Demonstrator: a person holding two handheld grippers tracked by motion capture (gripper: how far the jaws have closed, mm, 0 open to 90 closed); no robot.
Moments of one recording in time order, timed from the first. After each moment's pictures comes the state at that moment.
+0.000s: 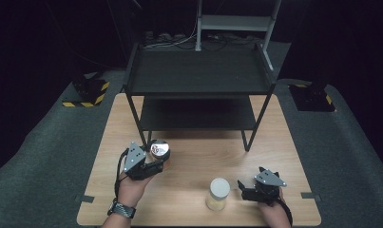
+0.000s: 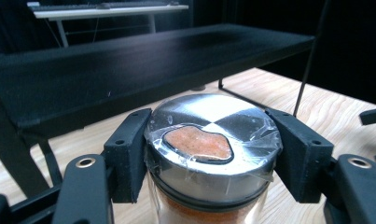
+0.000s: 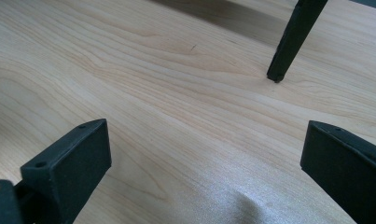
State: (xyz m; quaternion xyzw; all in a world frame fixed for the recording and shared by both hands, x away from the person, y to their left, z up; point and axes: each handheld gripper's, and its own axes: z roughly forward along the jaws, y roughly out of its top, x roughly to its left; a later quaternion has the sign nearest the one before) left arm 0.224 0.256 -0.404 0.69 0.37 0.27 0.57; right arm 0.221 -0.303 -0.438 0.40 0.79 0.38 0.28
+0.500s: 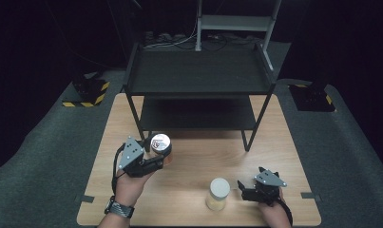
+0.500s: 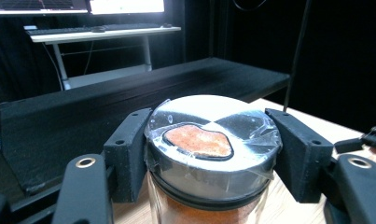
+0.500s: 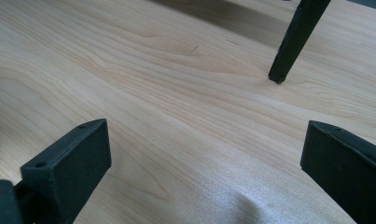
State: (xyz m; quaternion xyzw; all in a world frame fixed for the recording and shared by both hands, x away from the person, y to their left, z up) left arm 0.220 0.258 -0.372 0.67 0.35 0.27 0.59; right arm 0.222 -0.304 -0.438 0.39 0.79 0.38 0.28
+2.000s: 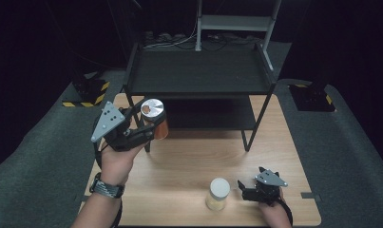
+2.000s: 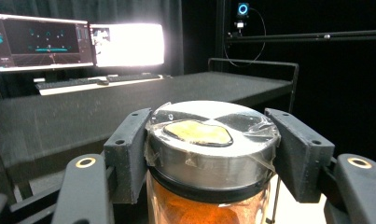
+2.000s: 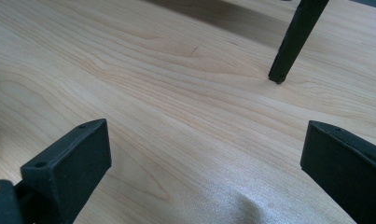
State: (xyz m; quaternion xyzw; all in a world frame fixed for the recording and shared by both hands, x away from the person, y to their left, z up) left arm 0.232 0.271 -0.279 0.63 0.32 0.30 0.64; right arm 0.222 -0.306 -0.438 0.39 0.79 0.38 0.28
